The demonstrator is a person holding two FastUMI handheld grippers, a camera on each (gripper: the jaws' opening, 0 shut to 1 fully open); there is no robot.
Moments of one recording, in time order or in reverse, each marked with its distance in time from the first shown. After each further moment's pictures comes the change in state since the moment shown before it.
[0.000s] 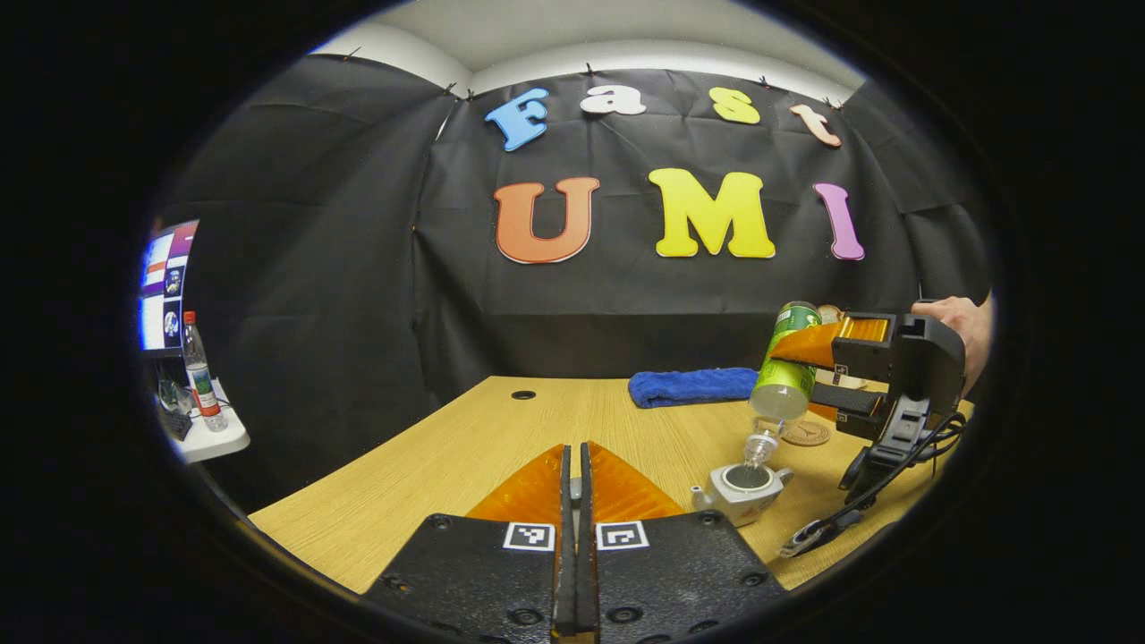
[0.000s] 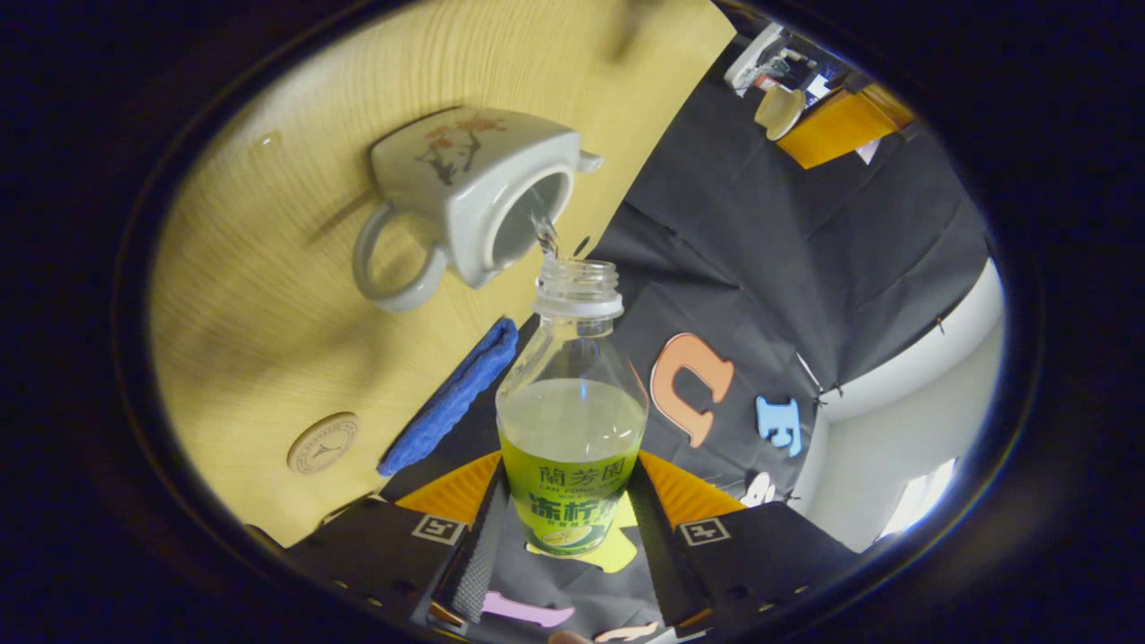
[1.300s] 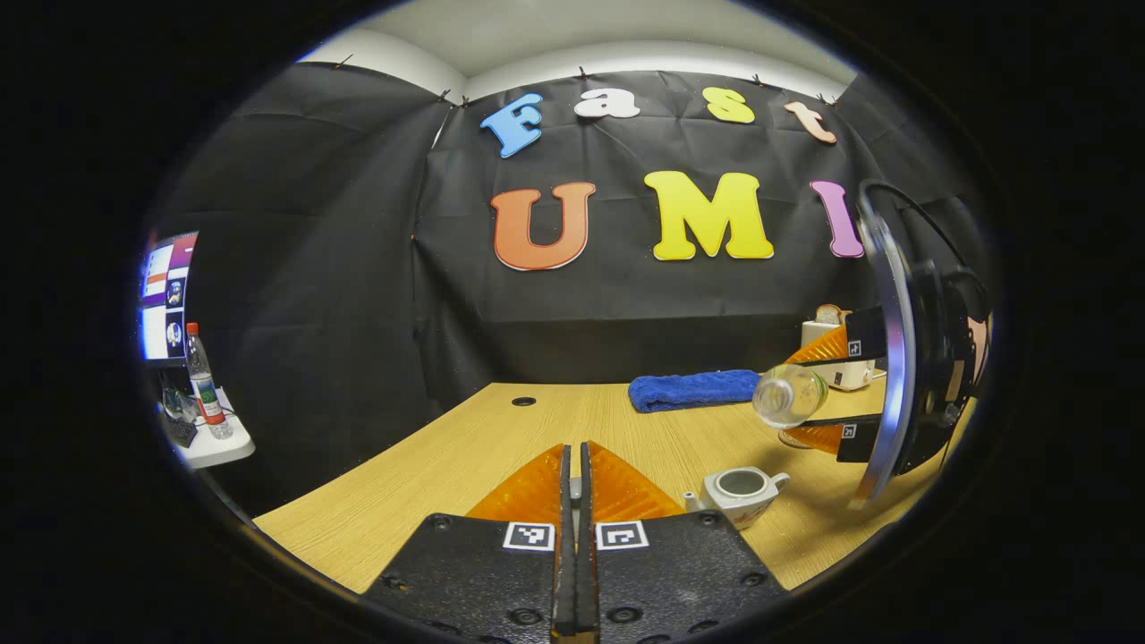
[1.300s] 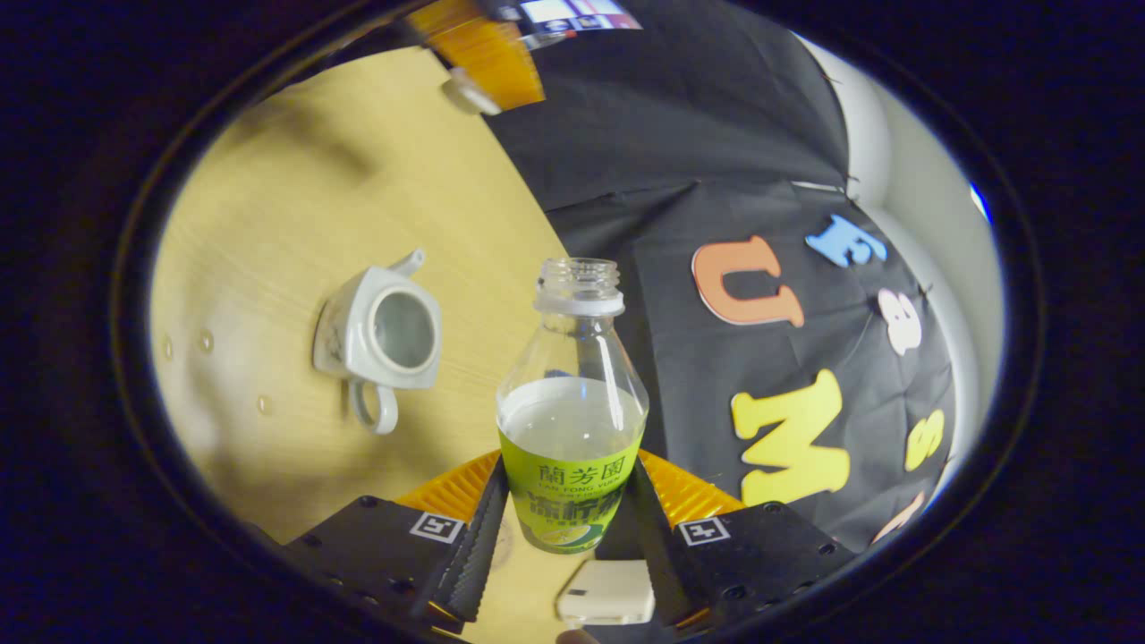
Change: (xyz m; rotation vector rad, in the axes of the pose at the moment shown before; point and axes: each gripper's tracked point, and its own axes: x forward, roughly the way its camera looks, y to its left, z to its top) left arm 0.001 -0.013 0.008 0.027 -0.020 0.011; right arm -0.011 0.029 0.004 0.962 -0.045 0.338
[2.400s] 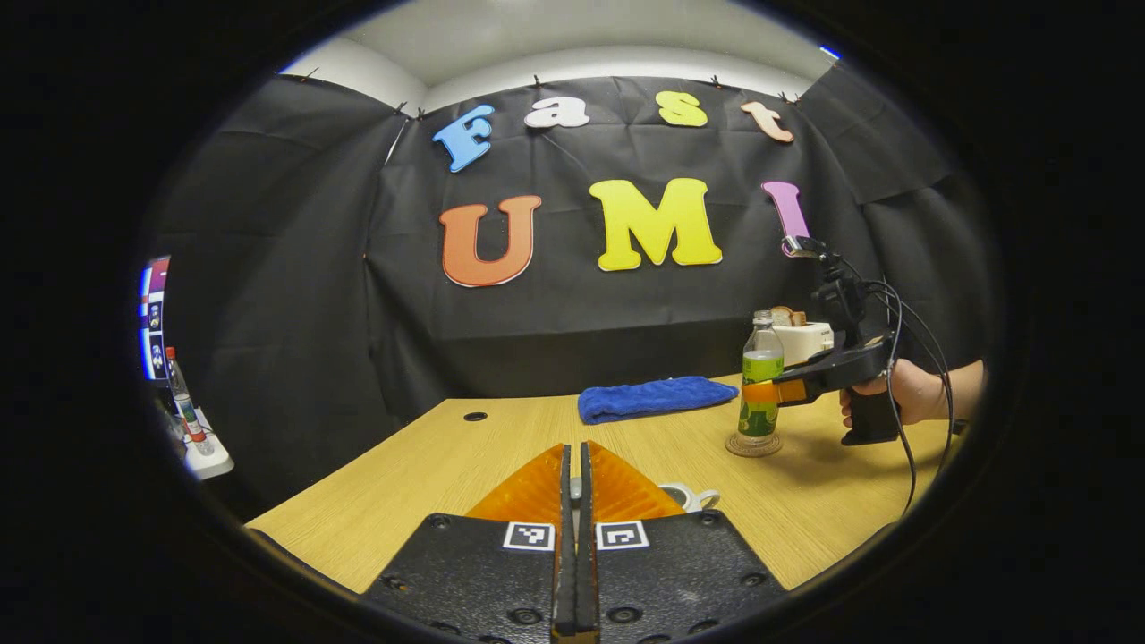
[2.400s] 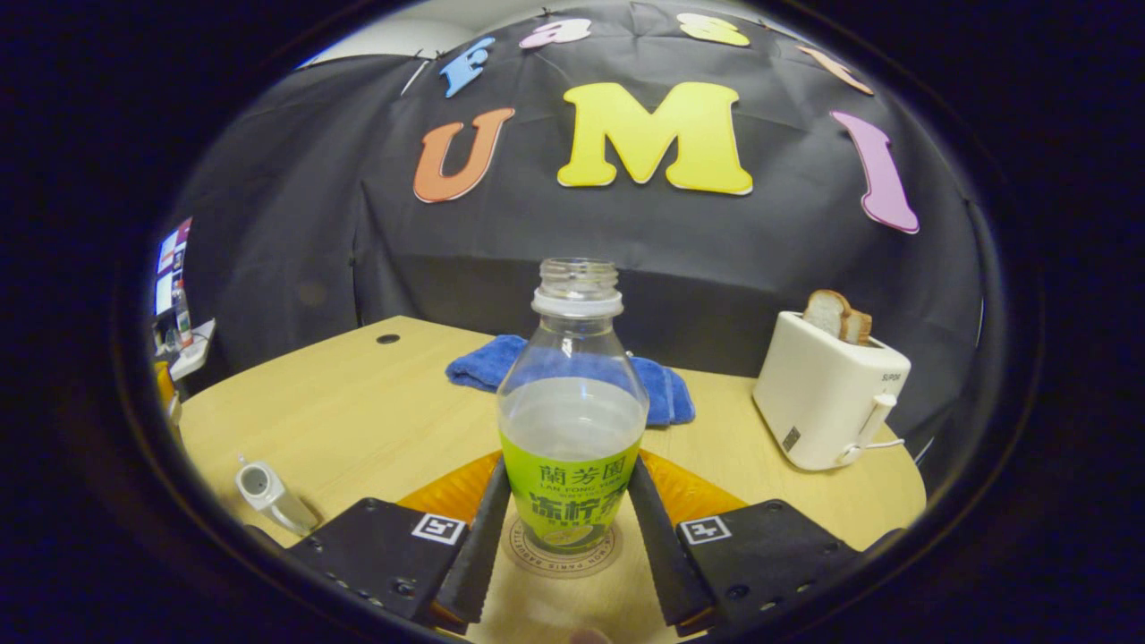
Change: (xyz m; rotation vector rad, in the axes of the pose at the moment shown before) left arm -0.006 -0.057 0.015 0.043 -0.033 -0.123; right arm 0.052 -0.026 -0.141 1.218 0.181 -0.003
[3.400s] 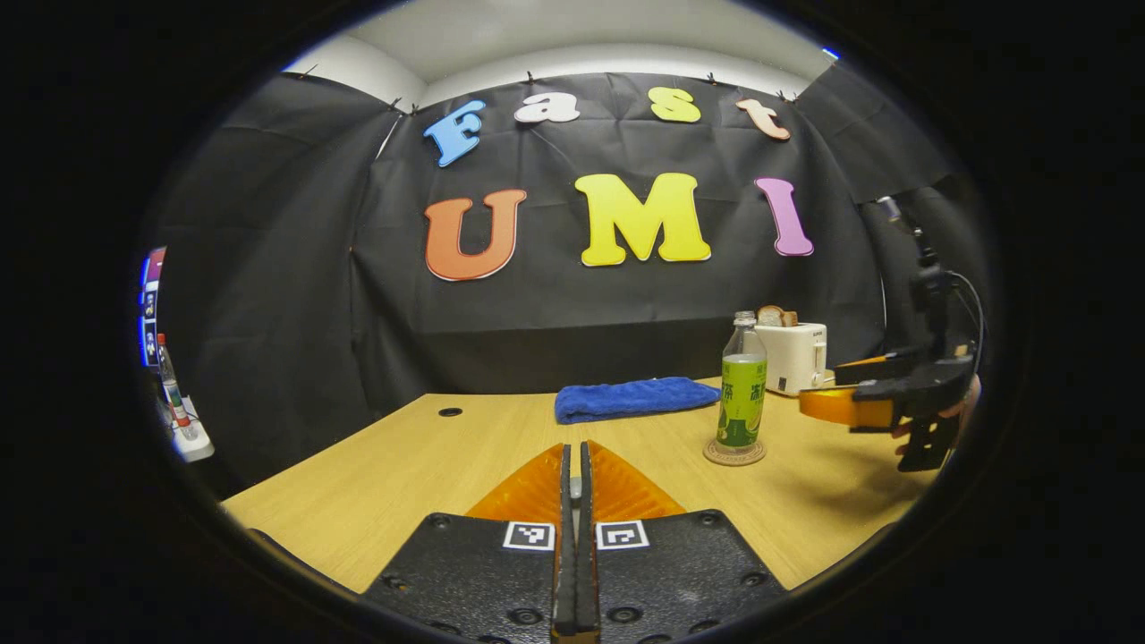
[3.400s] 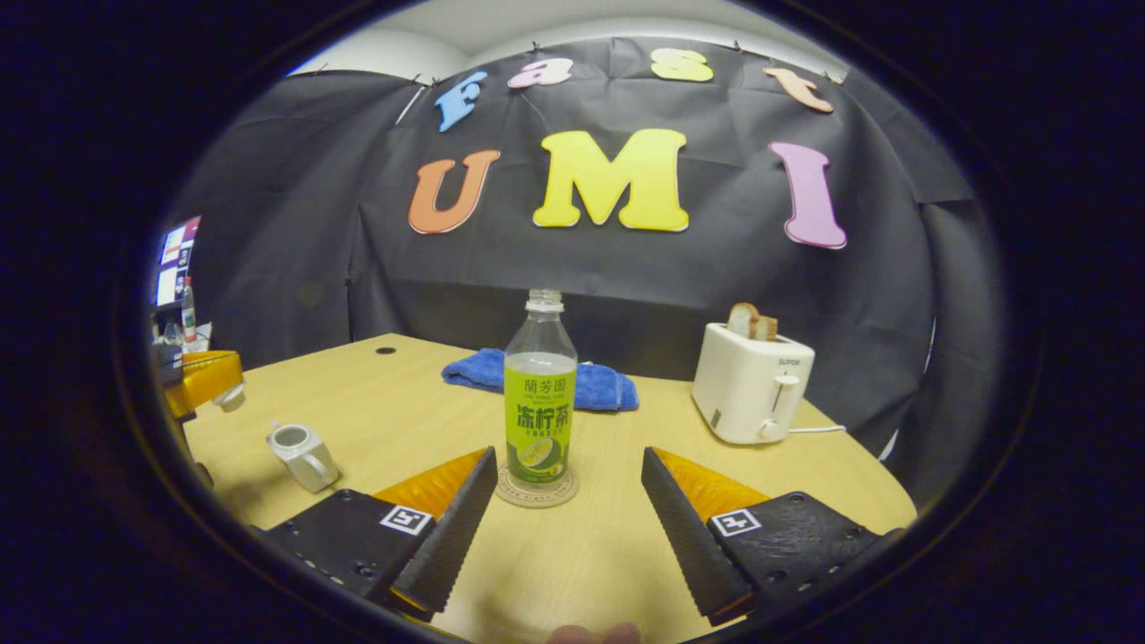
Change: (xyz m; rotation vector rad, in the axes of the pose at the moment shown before) left arm 0.032 -0.053 -0.005 -0.040 0.000 -0.028; right arm -0.139 -0.027 -0.030 -0.016 -0.167 -0.105
